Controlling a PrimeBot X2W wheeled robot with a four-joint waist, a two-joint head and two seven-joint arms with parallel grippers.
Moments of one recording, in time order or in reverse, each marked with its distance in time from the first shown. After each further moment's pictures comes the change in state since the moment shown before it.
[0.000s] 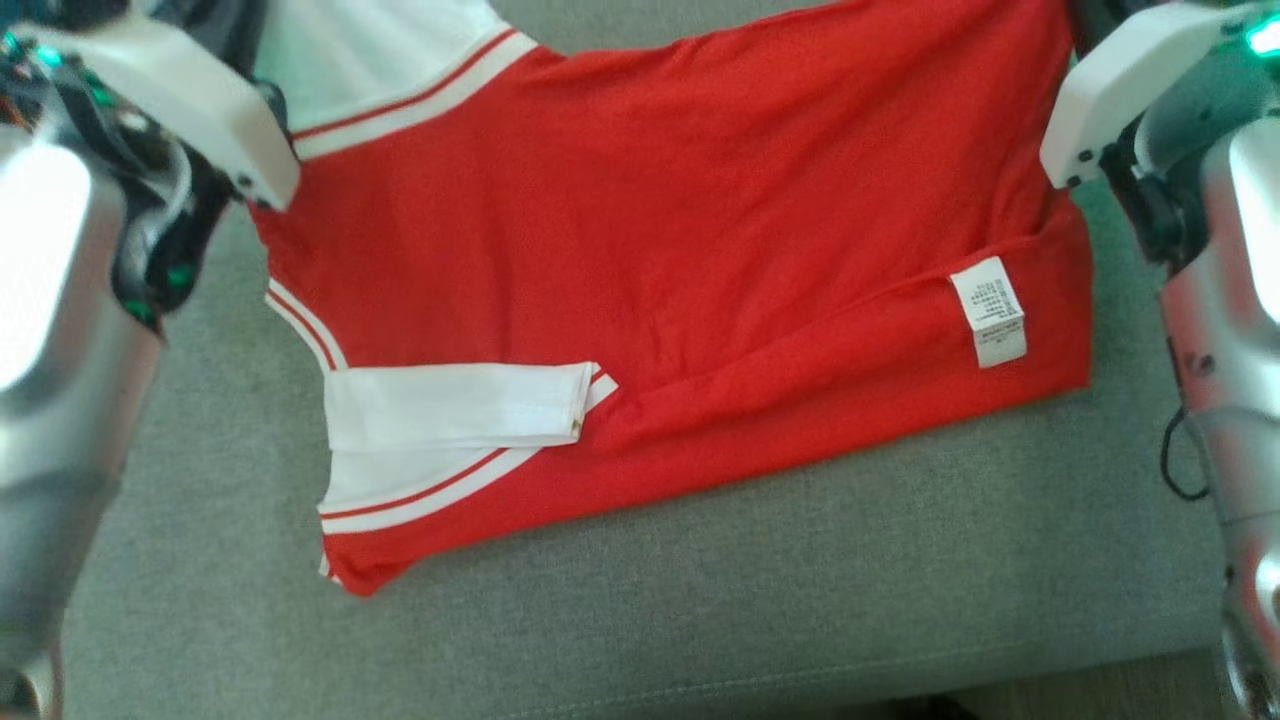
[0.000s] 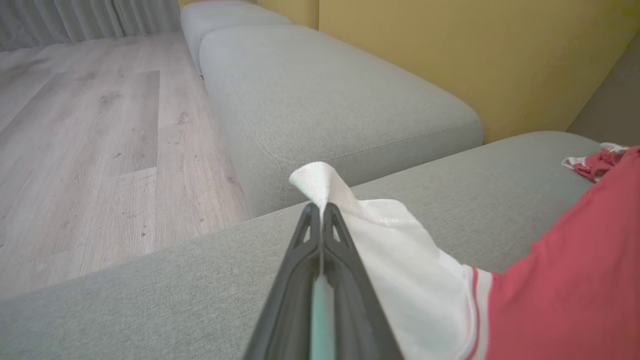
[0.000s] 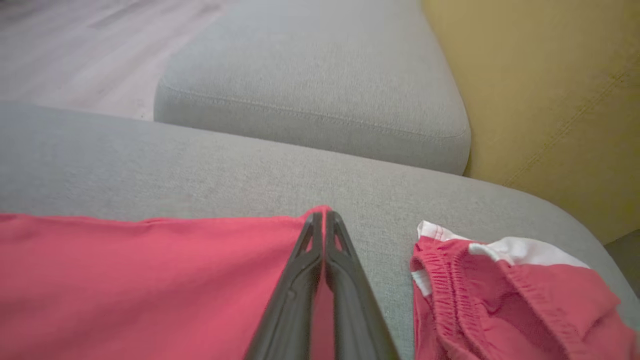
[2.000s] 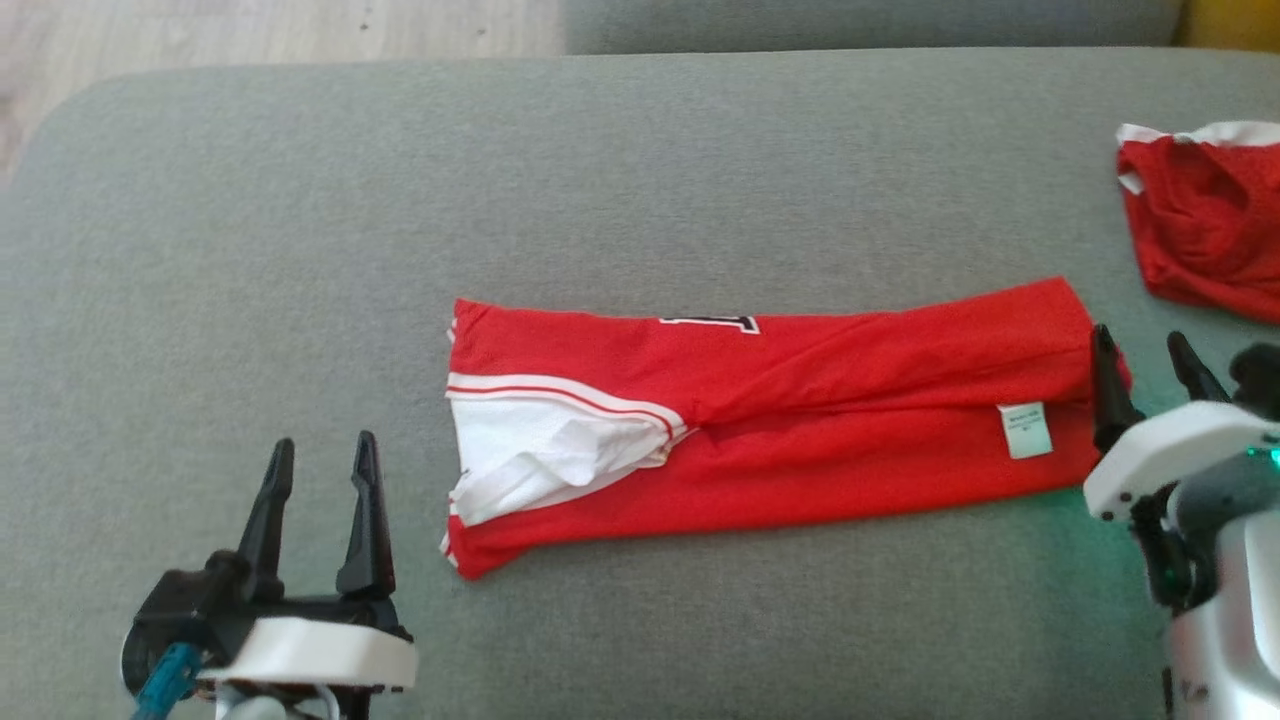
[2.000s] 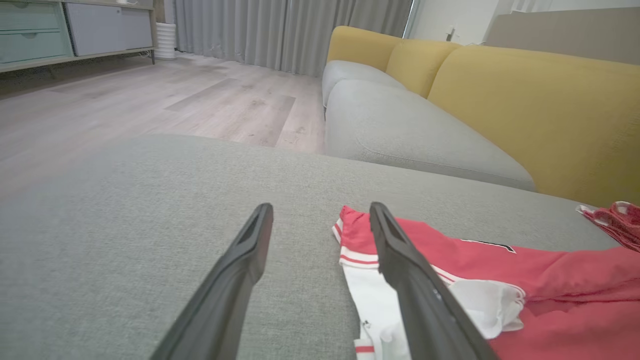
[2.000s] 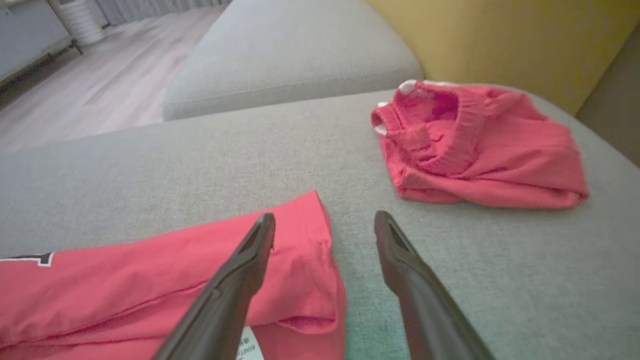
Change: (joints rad) left arm 0.933 -0.060 0.062 -0.435 -0.017 0.378 -0.461; right arm 0.657 0.156 -0.417 -0.265 -0.033 0.000 -0.094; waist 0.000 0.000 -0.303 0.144
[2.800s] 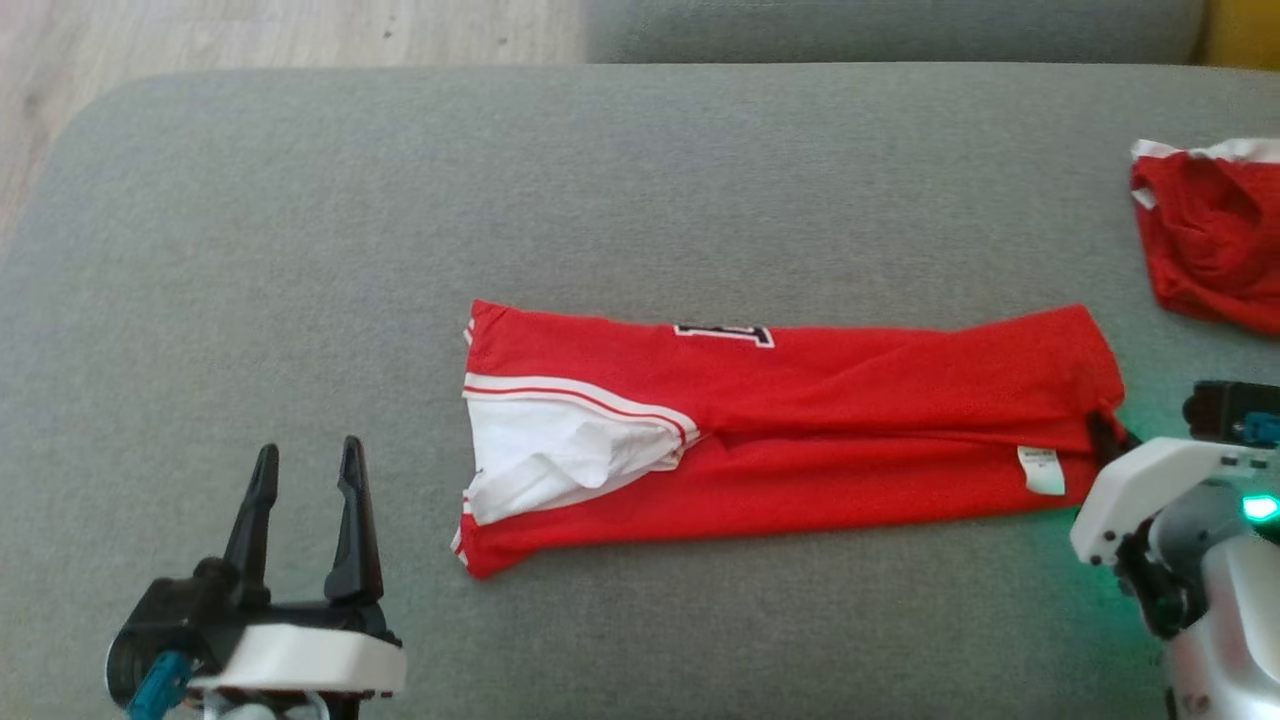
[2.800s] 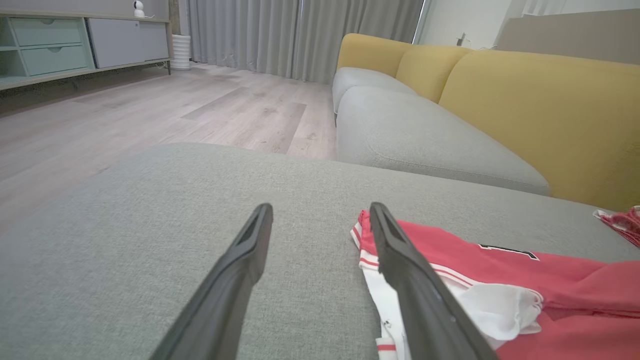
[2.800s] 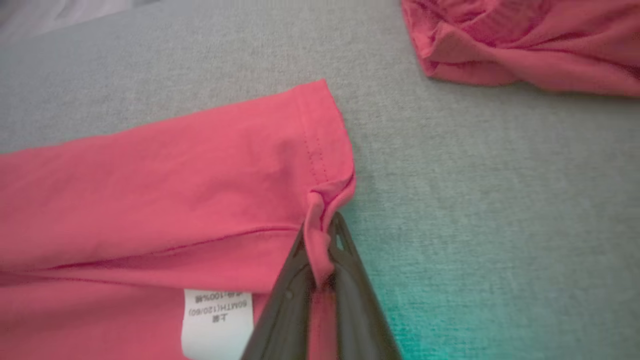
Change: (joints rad) left arm 0.017 0.009 0.019 -0.010 0.012 0.017 0.000; right arm -0.038 -0.071 0.077 0.235 0.056 0.000 0.114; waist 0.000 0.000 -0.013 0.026
